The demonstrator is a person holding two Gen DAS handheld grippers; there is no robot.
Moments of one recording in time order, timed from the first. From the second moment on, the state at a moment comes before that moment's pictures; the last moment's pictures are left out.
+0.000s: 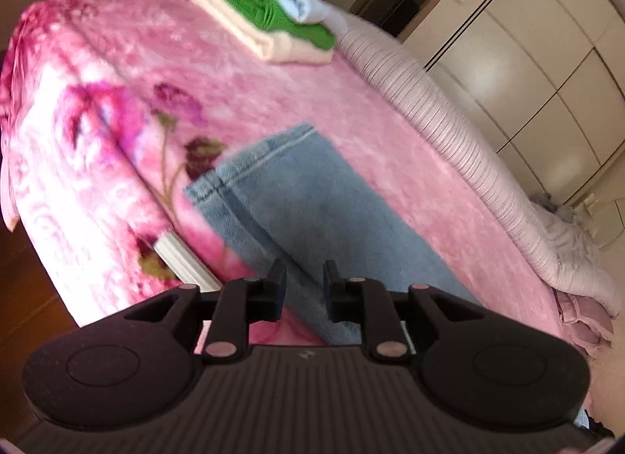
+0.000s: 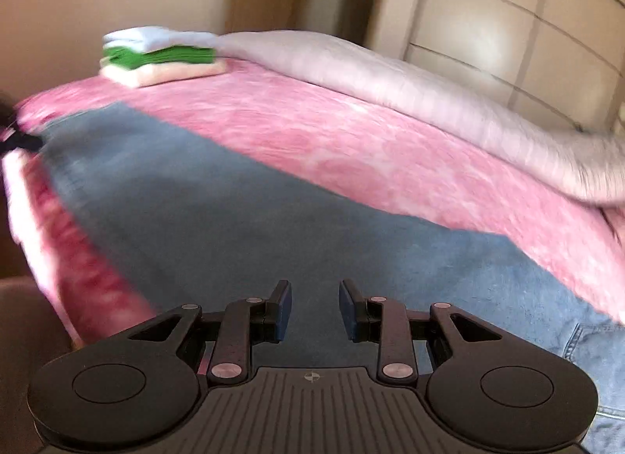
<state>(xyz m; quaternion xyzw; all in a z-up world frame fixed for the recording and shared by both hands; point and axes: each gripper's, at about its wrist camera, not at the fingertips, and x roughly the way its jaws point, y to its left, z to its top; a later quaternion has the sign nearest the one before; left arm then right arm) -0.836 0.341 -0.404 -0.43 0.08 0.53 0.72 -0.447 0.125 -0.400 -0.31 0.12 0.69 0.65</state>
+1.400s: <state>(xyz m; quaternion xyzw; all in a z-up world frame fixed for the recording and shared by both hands) -0.843 0.380 -0.420 -0.38 0.09 0.56 0.73 -0.477 0.095 -0.478 -0.52 -0.08 0.57 0.63</state>
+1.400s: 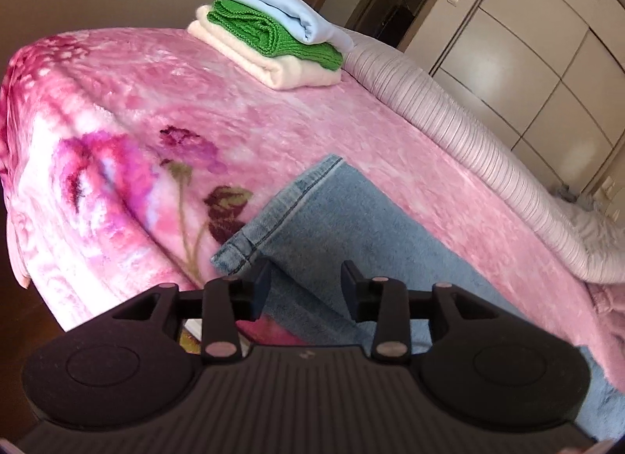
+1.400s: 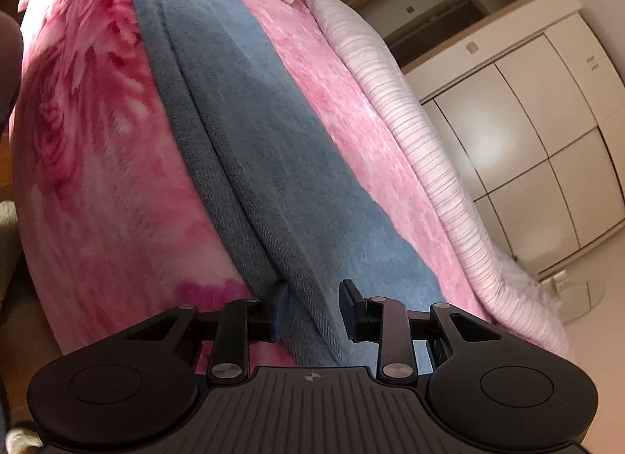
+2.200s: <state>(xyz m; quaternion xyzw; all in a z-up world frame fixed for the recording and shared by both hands) -0.854 0.395 -0.435 -0.51 -0.02 0.54 0.67 -0.465 0.105 -0.471 -0.49 -0.05 0.58 0.65</state>
